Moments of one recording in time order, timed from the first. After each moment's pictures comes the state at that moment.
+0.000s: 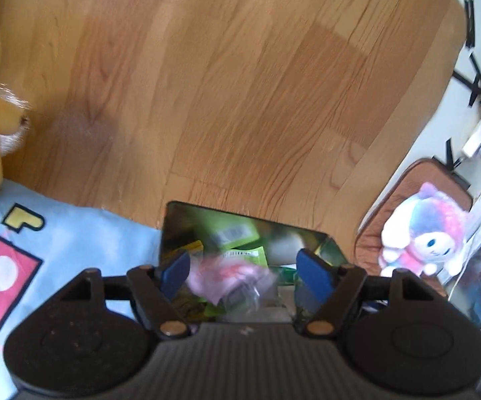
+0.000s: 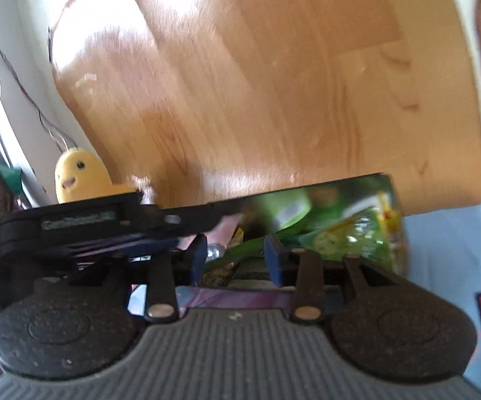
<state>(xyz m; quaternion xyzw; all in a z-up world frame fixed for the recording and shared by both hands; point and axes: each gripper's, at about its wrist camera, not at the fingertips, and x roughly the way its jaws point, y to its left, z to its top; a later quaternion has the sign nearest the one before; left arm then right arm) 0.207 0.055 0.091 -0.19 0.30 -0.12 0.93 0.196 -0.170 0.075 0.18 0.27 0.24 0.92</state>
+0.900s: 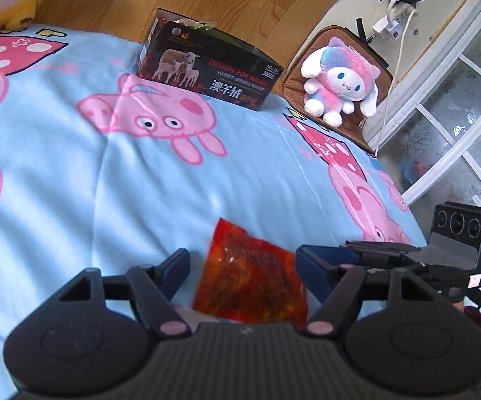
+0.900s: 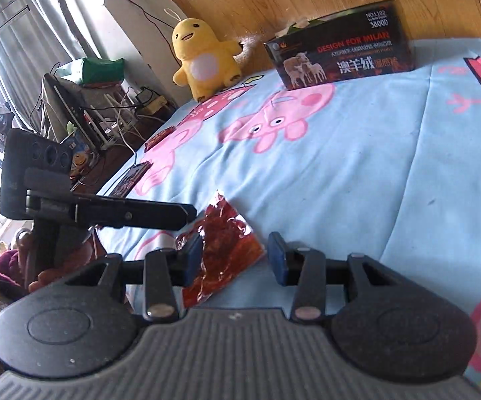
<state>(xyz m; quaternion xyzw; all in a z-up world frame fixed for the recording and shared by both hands) -0.030 0.057 0.011 -0.18 0.41 -0.24 0.86 -0.005 -0.207 0.026 0.15 0.40 0.41 0.81</state>
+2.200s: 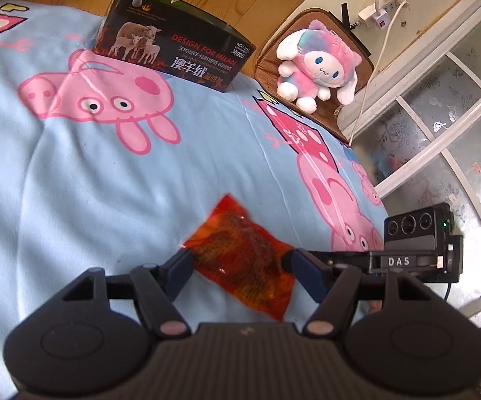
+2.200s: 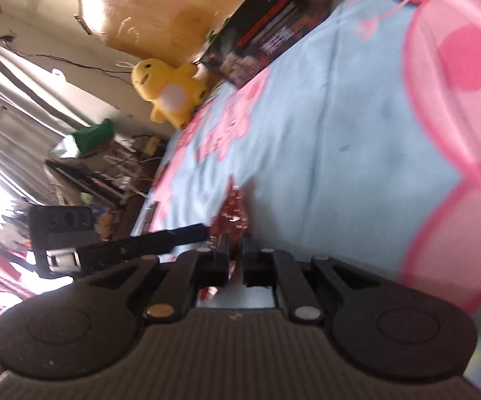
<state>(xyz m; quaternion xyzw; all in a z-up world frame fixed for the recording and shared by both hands) -0.004 0.027 0.009 -0.21 0.43 -0.29 0.83 0.017 -0.267 -0.007 0.35 0.45 0.38 0.73</state>
